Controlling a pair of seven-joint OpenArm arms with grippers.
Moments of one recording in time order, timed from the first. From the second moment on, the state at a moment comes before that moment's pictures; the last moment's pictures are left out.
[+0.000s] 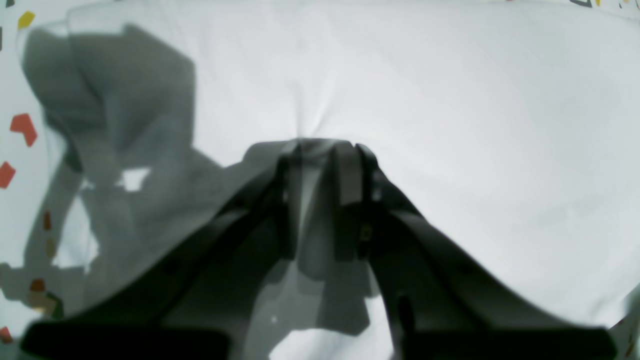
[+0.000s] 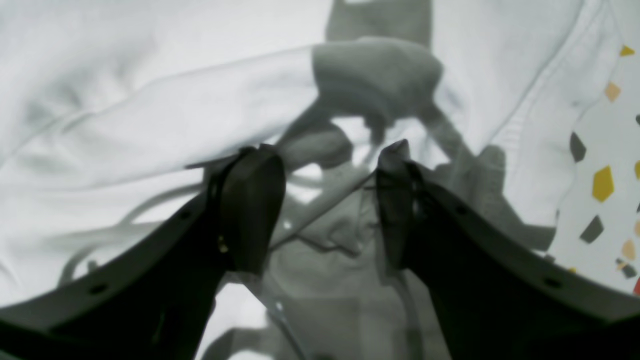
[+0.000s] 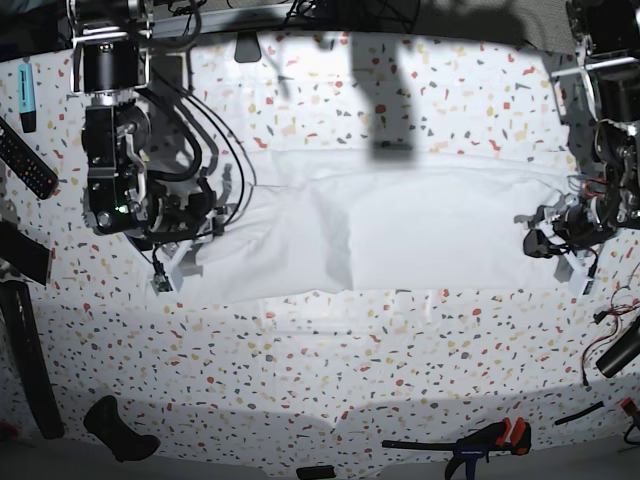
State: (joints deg) left arm -14.5 -22.0 -12.6 57.7 -25.0 -32.9 45.3; right arm 8.1 17.2 0.6 82.4 14.6 23.3 -61.4
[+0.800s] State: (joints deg) left arm -13.4 -27.8 -12.3 63.1 -37.6 -31.6 54.5; right arm 5.7 20.6 0.5 82.7 10.7 21.9 -61.6
